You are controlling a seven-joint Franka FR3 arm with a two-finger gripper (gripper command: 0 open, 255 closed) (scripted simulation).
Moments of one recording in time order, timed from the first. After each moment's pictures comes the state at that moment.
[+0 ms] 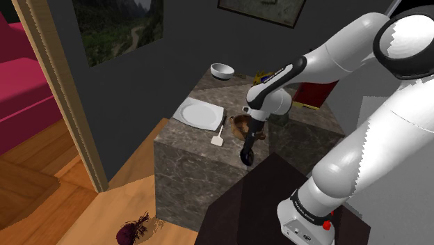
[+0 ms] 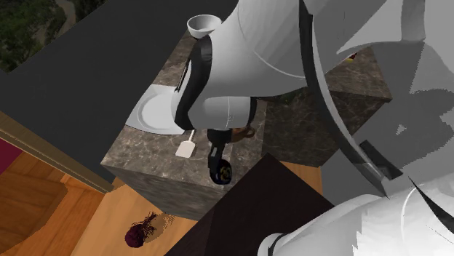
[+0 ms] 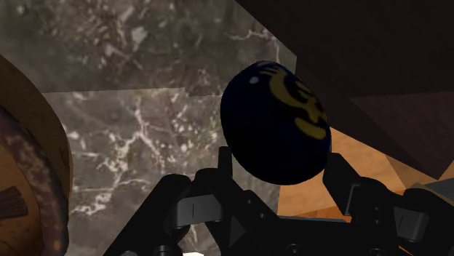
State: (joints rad) arm -0.26 -0.02 -0.03 -2.70 0.38 2.37 -1.16
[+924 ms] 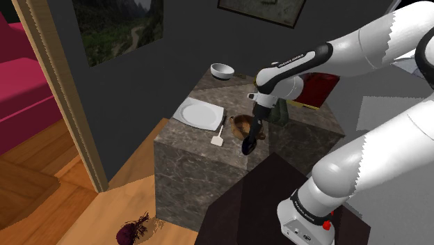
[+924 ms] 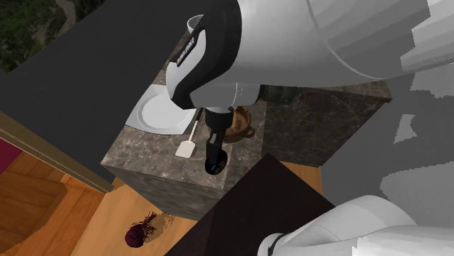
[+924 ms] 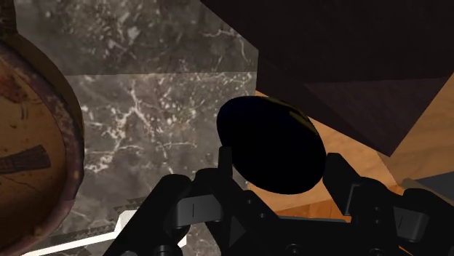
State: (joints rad) arm -0.28 -0.23 -0.04 -2.67 0.29 2.15 -1.08
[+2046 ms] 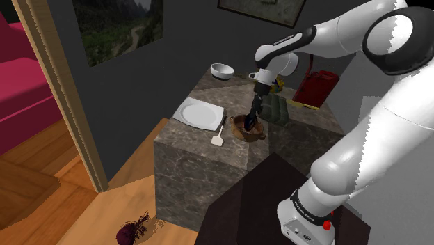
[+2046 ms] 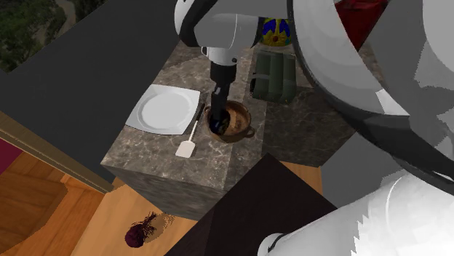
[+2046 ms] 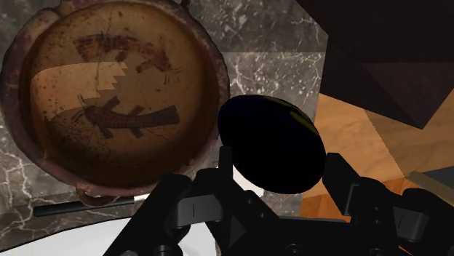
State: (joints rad) arm -0.35 0.03 -0.11 -2.25 0.23 1.95 -1.14
